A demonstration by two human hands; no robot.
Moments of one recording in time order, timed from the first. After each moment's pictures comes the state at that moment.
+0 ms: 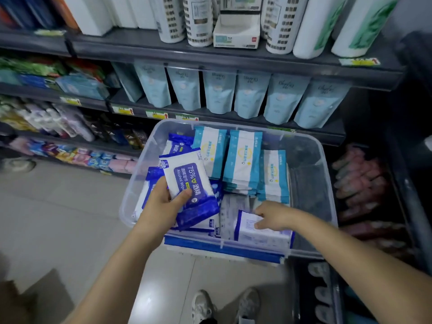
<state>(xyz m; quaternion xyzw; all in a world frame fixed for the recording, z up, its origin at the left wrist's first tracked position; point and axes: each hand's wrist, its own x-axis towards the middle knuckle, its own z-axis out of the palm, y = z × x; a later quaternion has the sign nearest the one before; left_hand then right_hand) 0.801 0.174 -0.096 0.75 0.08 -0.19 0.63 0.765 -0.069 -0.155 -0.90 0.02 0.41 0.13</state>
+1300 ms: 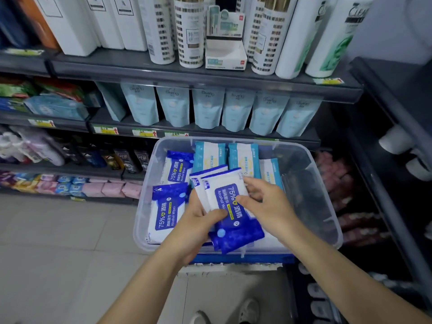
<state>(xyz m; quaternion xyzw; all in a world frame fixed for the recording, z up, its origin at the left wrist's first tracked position) 0.804 0.175 -0.089 0.56 -0.01 -0.38 0.74 0.755 0.027 -0.061 -0.81 0.26 0.00 0.53</state>
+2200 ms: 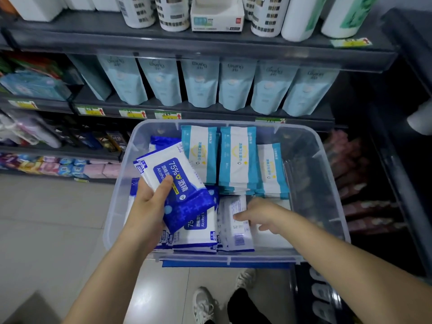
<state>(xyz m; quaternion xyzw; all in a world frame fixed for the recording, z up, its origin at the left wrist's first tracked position) 0.845 0.177 -0.118 0.64 0.13 -0.24 0.72 0.783 -0.036 -0.167 -0.77 0.35 0.34 0.40</state>
